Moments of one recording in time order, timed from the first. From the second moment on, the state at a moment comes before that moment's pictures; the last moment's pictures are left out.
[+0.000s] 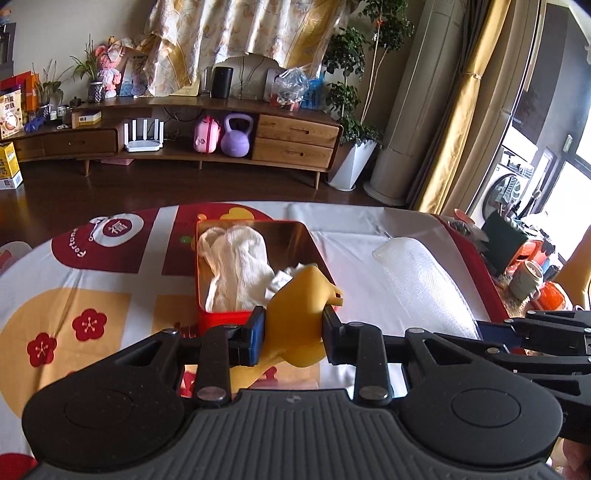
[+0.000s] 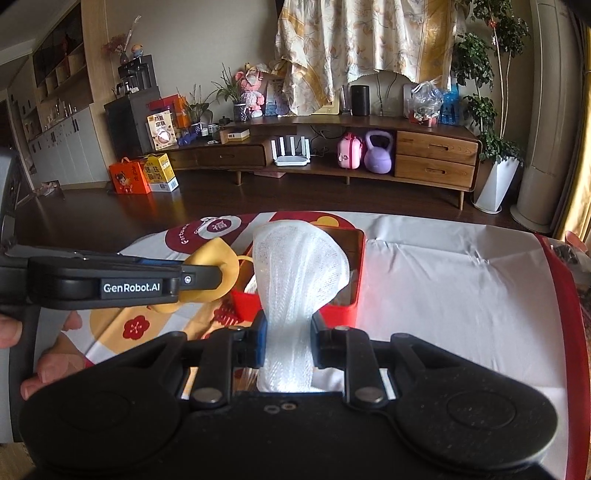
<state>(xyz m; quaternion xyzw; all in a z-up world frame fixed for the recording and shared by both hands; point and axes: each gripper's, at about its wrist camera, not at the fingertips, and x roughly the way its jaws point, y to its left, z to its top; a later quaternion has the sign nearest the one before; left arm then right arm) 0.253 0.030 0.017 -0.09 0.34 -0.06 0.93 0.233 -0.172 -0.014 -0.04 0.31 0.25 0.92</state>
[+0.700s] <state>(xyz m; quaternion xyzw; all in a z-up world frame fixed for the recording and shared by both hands) 0.369 0.046 -0.004 -0.11 0.35 -0.04 0.93 0.355 -0.151 -0.024 0.00 0.31 0.23 0.92</state>
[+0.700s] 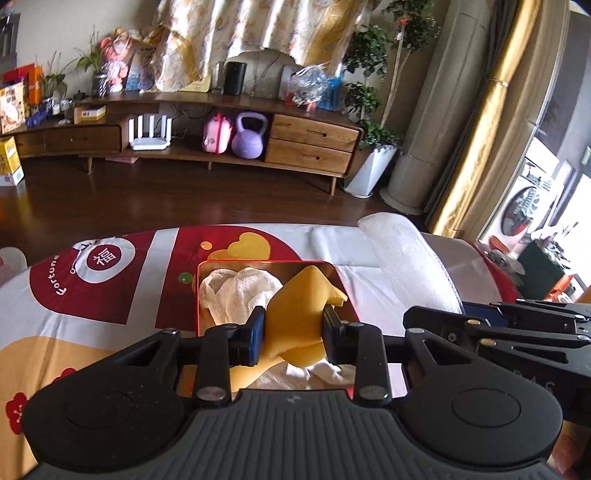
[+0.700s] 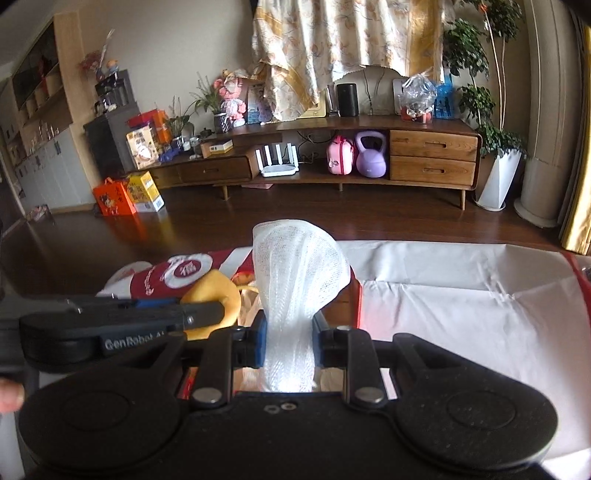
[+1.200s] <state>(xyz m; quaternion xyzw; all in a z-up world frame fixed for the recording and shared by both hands) 0.429 0.061 -0.045 -0.17 0.37 -0.02 0.91 0.423 -0.139 -0.057 0.04 0.32 0.22 0.92</state>
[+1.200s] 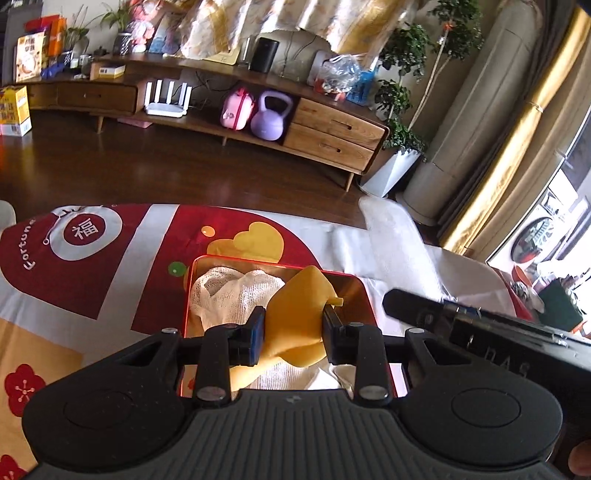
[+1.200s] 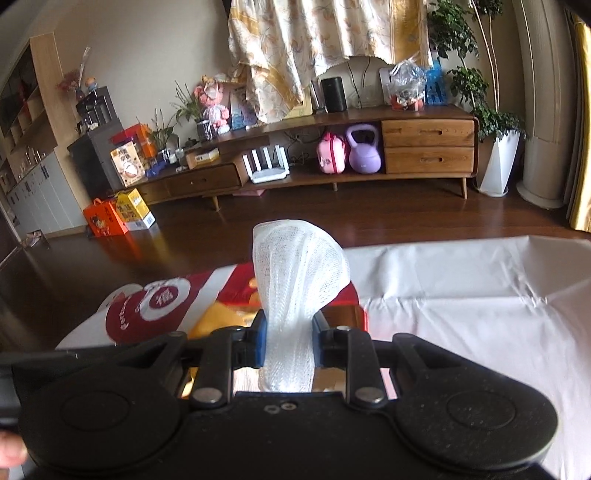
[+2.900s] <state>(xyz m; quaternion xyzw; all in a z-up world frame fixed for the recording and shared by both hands) 0.426 0.043 -0.086 -0.13 0.40 -0.02 0.90 0.399 -0.130 -0.099 -0.07 0.37 0.22 0.90</state>
